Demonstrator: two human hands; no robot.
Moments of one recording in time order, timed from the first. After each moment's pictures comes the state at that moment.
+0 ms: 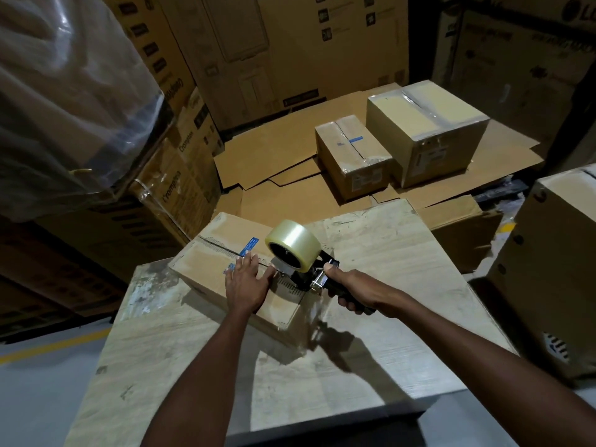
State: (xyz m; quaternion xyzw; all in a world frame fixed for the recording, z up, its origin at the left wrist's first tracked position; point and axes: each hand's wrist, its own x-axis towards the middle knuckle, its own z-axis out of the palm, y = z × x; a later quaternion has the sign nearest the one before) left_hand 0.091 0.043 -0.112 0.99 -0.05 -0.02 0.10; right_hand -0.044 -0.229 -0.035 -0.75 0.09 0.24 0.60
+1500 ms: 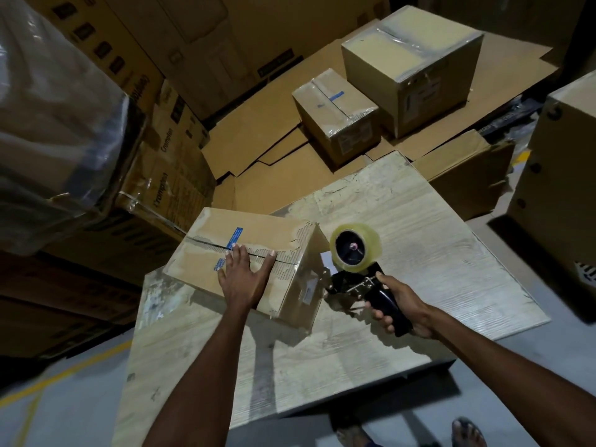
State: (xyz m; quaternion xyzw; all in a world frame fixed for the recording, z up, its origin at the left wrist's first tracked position) left_hand 0.078 0.024 -0.110 1.00 -0.02 -0.01 0.09; right_hand -0.100 -0.278 -0.195 -0.45 0.20 0.28 0.82
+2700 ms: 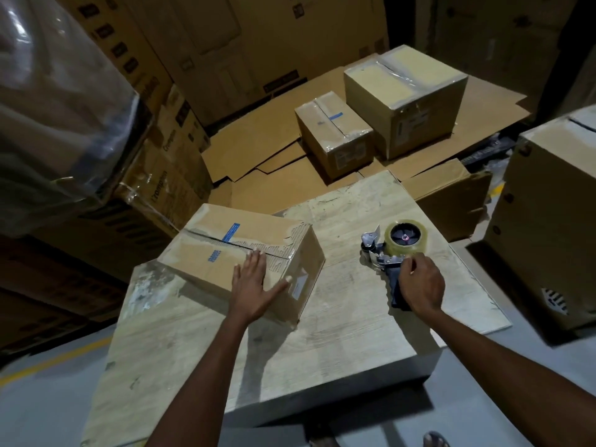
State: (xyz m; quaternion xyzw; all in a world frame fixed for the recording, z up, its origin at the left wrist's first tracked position) left_hand 0.020 0.027 -0.113 0.97 -0.20 -0.04 0.10; right_hand -0.098 -0.322 -0.212 -0.83 0.35 -0.24 0.37
